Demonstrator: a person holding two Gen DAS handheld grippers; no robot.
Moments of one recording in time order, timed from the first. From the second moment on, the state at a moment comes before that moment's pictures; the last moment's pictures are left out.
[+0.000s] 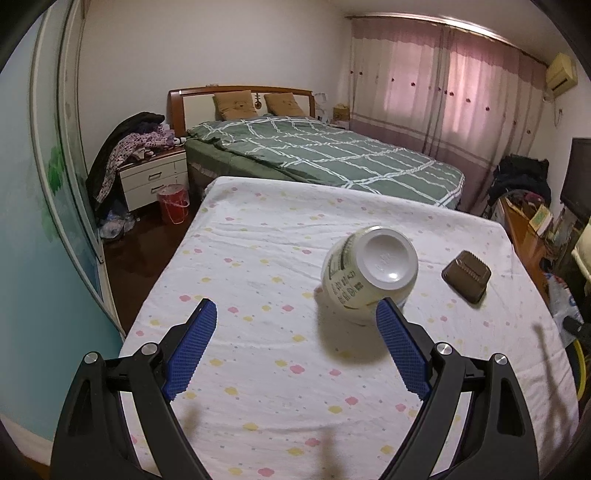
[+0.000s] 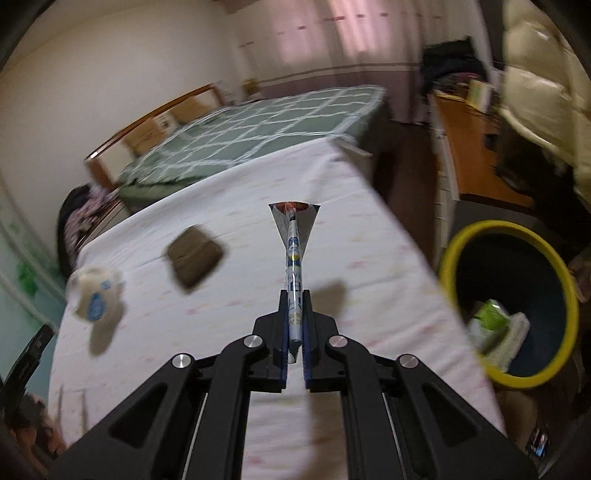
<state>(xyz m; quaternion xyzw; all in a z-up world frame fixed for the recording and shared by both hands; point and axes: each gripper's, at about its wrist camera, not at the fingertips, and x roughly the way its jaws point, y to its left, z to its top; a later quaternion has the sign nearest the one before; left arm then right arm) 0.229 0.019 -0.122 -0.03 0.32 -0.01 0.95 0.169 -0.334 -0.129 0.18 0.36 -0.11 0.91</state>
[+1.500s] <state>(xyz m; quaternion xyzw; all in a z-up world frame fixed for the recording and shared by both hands) 0.299 -0.050 -0.122 0.03 0.38 -0.09 0.92 0.124 -0.470 -0.169 0.26 0.33 -0.29 0.86</state>
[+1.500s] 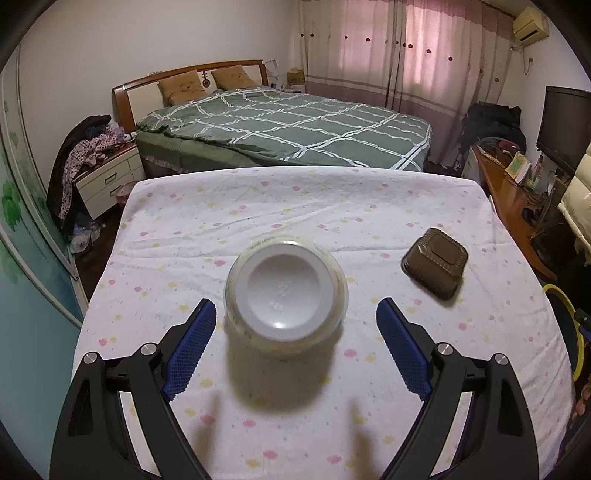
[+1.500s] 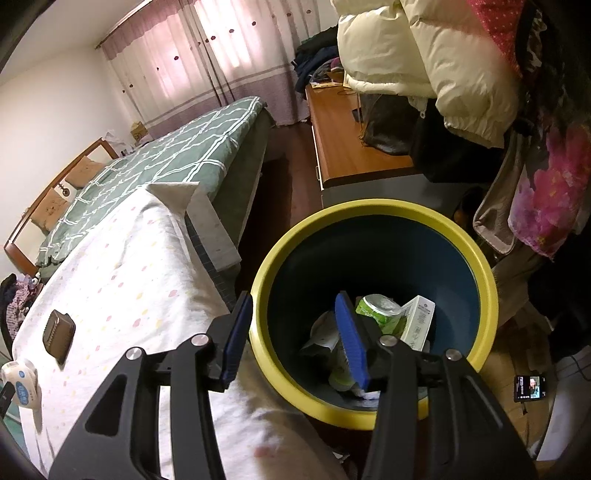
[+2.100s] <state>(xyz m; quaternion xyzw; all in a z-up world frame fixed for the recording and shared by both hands) 0.331 -0.046 -0.138 0.02 0.40 -0.09 0.91 0.128 -0.469 -0.171 0.26 0.33 -0.28 0.86</state>
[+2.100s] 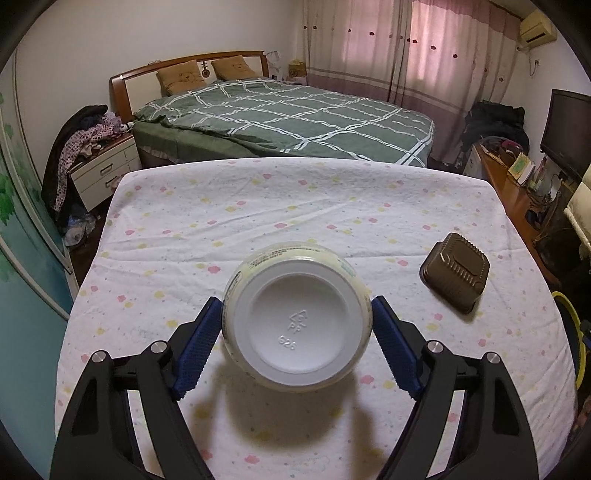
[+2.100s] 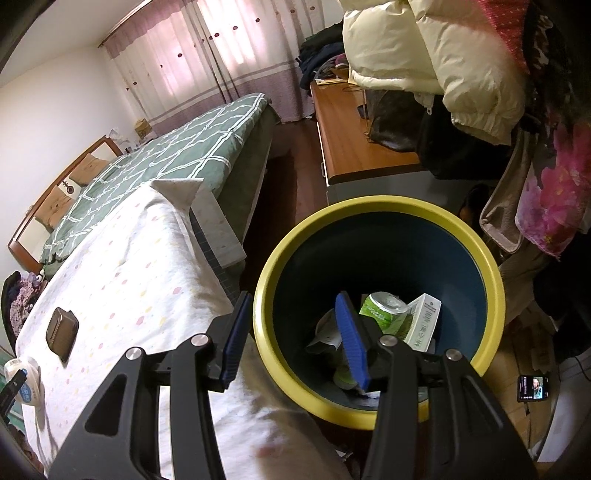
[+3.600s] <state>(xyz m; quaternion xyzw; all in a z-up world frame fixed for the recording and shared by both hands) 0.180 -0.401 -0.091 0.12 0.38 -0.37 0.84 0.004 -0.535 -0.157 0.26 0.30 -0.27 0.88</state>
